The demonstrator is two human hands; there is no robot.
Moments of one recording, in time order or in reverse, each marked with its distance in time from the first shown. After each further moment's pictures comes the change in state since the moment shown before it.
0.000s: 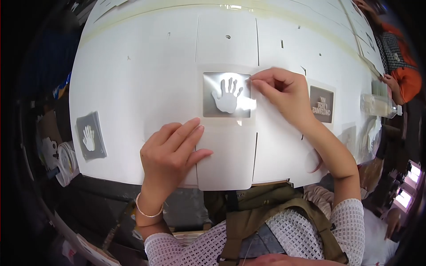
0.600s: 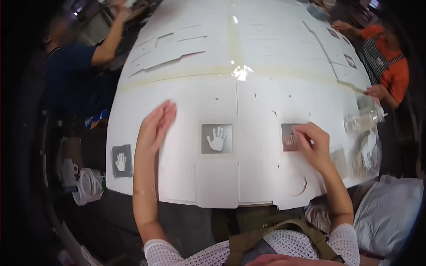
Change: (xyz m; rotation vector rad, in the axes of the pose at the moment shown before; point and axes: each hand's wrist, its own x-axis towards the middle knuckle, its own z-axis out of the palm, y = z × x) left_hand 0.075 -0.085 -0.017 -1.592 0.259 -0.688; right_hand -0.084 0.002 -0.104 -0.411 0.369 -0.436
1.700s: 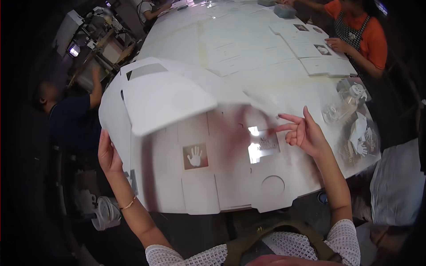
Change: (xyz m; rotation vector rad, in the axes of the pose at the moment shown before) left_hand -0.034 0.111 0.038 -0.248 -0.372 0.287; right_hand 0.002 0.050 -0.081 1.378 -0.222 0.640
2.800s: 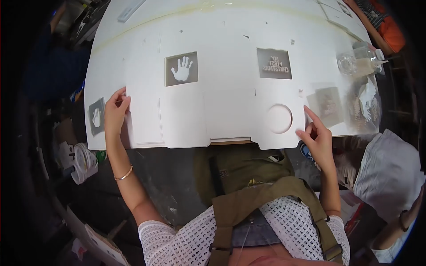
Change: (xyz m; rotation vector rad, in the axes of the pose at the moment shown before) left_hand -0.117 -0.088 -0.079 1.331 0.439 -0.344; right_hand -0.132 0.104 0.010 -1.120 0.414 -0.033
